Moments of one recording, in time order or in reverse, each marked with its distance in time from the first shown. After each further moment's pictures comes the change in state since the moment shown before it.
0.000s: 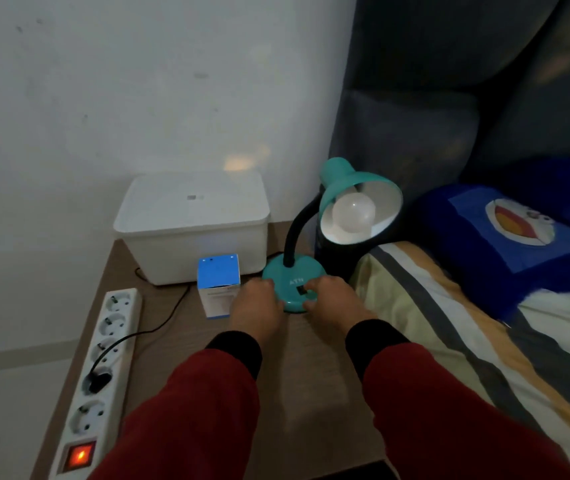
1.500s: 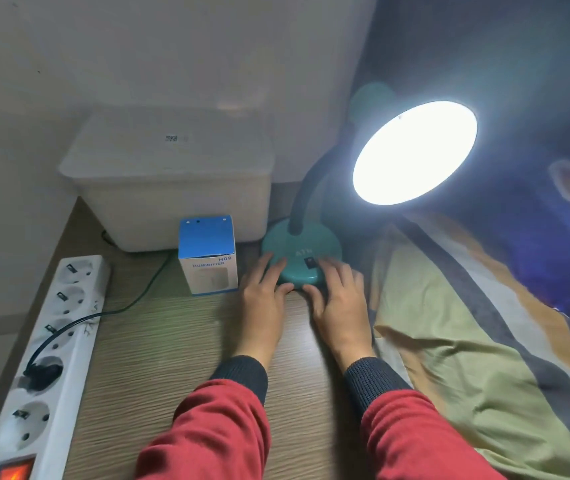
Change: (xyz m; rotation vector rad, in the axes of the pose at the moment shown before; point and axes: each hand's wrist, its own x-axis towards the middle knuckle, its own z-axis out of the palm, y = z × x) left_hand 0.027 -0.033 0.108 -0.393 0.465 0.119; right_hand 0.025 0.040 0.115 0.160 0.679 -0.100
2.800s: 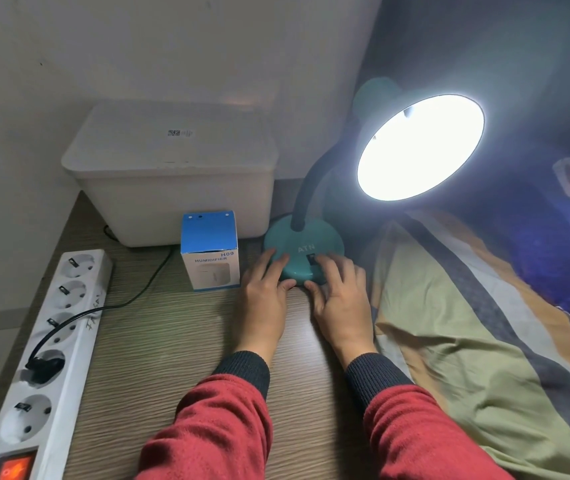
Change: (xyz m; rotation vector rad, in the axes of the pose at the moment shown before) left_hand -0.001 -0.002 0.001 0.012 0.007 0.048; right_hand 0.001 -0.004 -0.003 -0.057 -0.041 -0.017
